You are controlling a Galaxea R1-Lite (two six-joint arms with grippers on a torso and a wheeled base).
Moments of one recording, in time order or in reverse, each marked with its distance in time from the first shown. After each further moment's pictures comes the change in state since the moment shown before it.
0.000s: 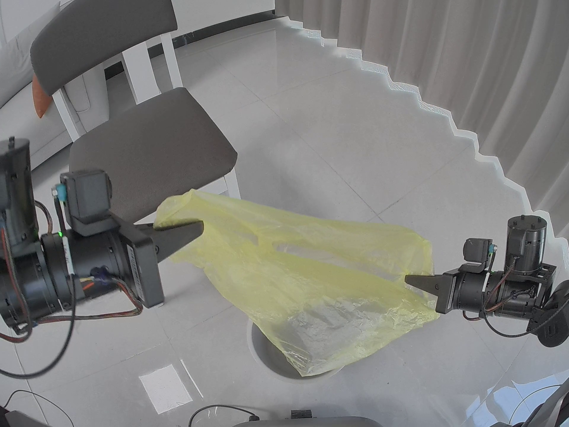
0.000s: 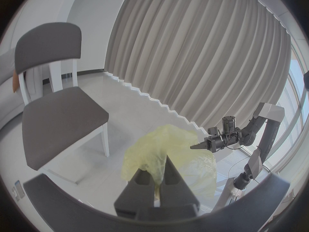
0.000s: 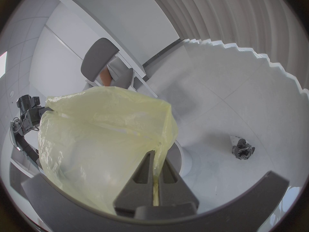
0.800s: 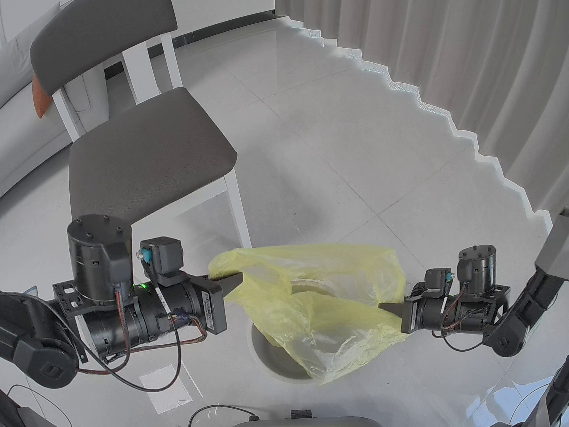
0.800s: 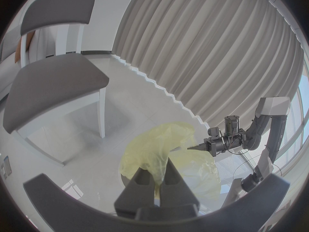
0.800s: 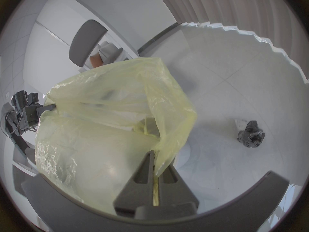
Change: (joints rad) left arm 0.023 0.297 0.241 -0.443 -0.011 -0.121; right arm 0.006 0.349 0.009 -0.230 0.020 -0.013
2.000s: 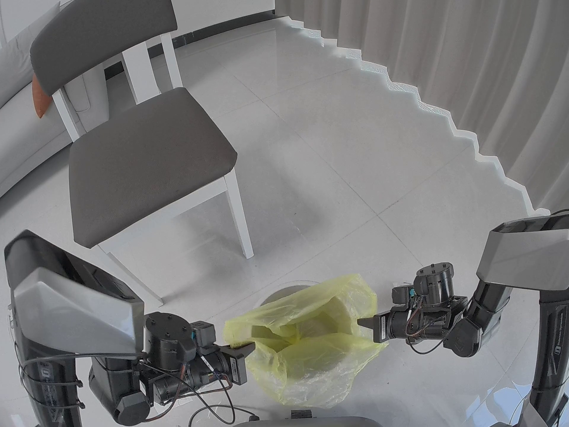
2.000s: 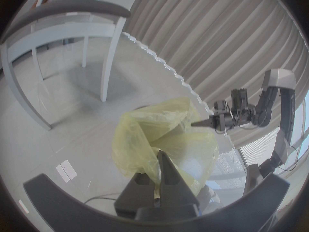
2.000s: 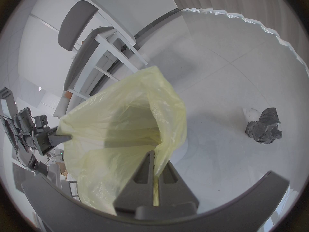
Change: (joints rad) left arm 0.037 0.680 0.348 -0.889 -0.065 -0.104; right arm 0.016 0.319 -0.176 -0.016 0.004 -0.051
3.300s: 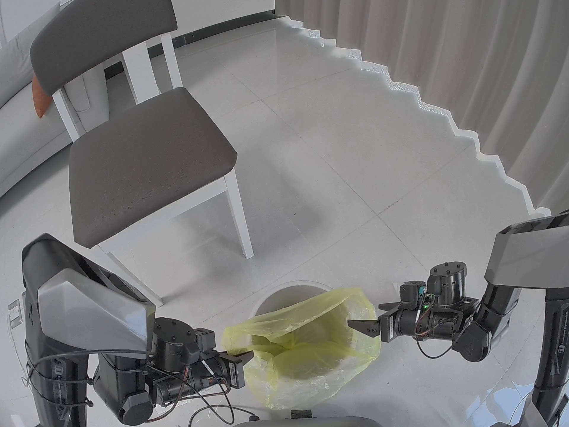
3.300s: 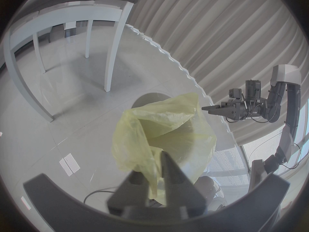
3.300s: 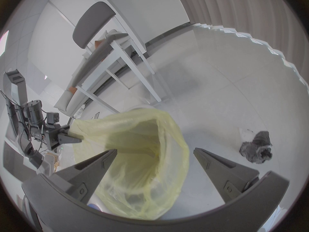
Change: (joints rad) left arm 0.019 0.072 0.004 0.000 -0.009 -0.002; right arm -0.020 -0.029 0.094 -0.158 0.000 -0.115
